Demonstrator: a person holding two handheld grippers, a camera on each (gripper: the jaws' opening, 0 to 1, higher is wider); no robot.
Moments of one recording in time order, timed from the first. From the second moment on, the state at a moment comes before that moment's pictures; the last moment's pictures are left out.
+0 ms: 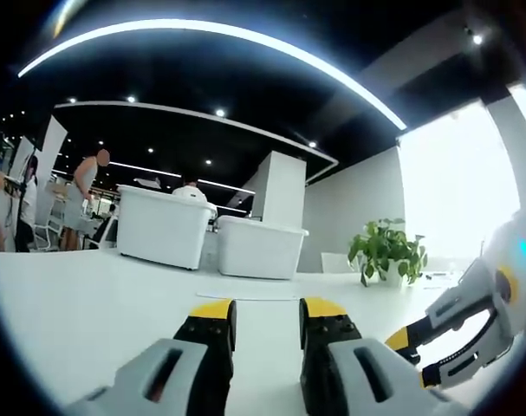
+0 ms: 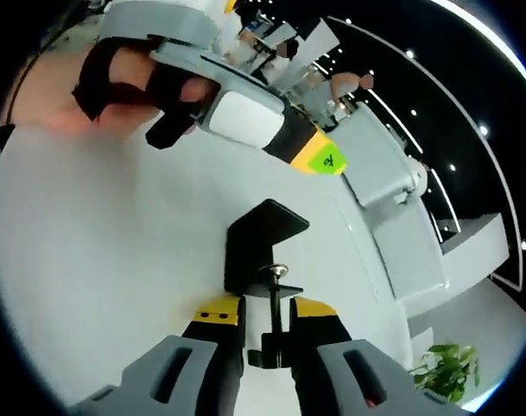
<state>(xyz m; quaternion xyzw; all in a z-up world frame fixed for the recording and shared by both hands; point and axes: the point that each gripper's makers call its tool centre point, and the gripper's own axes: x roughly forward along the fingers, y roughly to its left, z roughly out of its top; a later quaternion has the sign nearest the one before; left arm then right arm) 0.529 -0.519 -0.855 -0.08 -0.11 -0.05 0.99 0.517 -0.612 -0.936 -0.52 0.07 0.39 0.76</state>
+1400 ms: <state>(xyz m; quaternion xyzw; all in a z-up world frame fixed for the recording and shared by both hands) 0.534 -0.531 -0.862 -0.04 -0.09 -0.06 0.99 0.540 -0.603 -0.933 -0.70 -0.07 0.24 0.67</state>
